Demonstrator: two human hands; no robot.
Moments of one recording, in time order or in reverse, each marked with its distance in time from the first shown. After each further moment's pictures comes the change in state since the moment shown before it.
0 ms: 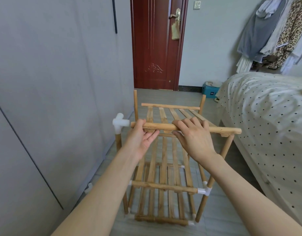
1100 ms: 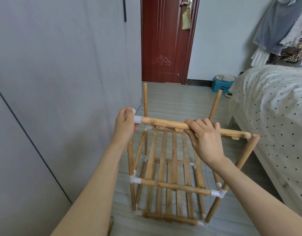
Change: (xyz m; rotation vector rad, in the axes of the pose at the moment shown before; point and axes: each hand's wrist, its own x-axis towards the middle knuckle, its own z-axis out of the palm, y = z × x) left_hand 0.039 0.044 -0.054 0.835 0.171 0.558; right_hand -0.001 -0.006 0.038 0.148 0.082 0.054
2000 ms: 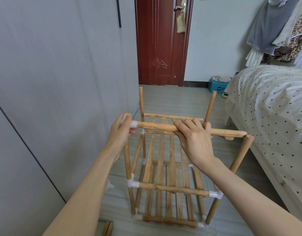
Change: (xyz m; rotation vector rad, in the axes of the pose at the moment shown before) left_hand -0.012 0.005 -0.006 -0.018 -0.147 -0.064; right_hand 0.007 -0.024 -0.011 -0.045 -0.002 0.037
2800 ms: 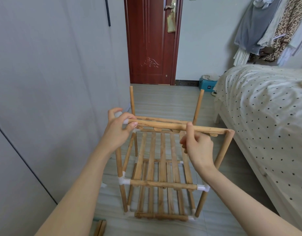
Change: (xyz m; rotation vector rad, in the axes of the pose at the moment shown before) left_hand -0.006 0.006 0.007 0.536 -0.107 0.345; right_hand -0.026 -0.001 -0.033 0.737 -0.038 0.835
